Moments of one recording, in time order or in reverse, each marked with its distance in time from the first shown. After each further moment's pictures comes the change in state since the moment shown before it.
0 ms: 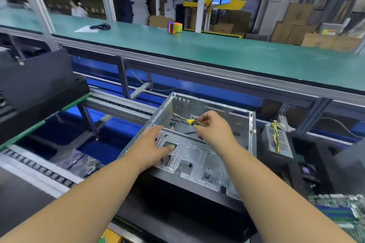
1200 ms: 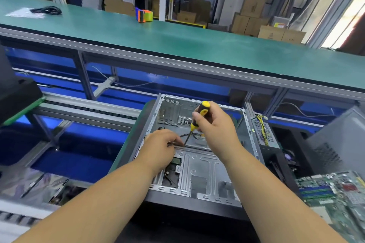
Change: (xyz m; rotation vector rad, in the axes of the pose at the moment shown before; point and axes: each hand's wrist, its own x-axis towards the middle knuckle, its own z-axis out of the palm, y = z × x) left_hand 0.066 0.000 0.001 -0.076 -0.121 0.336; right_hand 0.005 -0.044 0.026 0.019 0.217 -0.133
